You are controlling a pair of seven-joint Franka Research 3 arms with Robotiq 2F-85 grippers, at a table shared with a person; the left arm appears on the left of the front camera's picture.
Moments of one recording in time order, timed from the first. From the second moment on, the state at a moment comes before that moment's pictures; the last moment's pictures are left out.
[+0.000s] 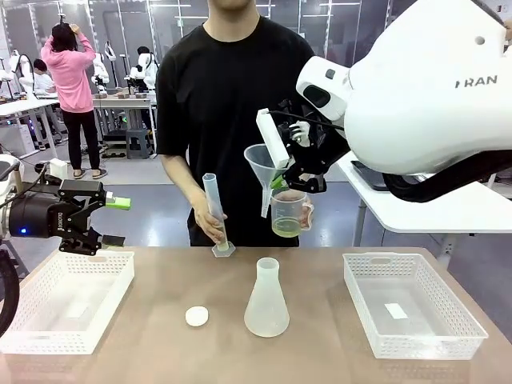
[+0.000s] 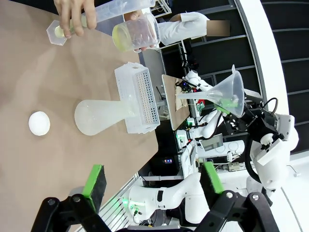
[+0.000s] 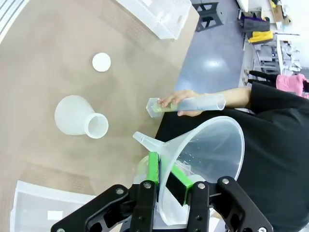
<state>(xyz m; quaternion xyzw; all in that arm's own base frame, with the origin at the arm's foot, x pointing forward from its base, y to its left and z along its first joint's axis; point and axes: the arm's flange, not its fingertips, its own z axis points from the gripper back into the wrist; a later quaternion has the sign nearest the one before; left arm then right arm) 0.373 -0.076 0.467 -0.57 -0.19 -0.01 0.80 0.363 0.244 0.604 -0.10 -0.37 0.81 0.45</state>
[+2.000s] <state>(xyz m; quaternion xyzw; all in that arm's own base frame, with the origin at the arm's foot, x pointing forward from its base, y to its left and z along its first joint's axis) 0.373 -0.076 0.467 -0.57 -0.19 -0.01 0.80 0.377 0.254 0.529 -0.05 -0.31 0.82 0.47</state>
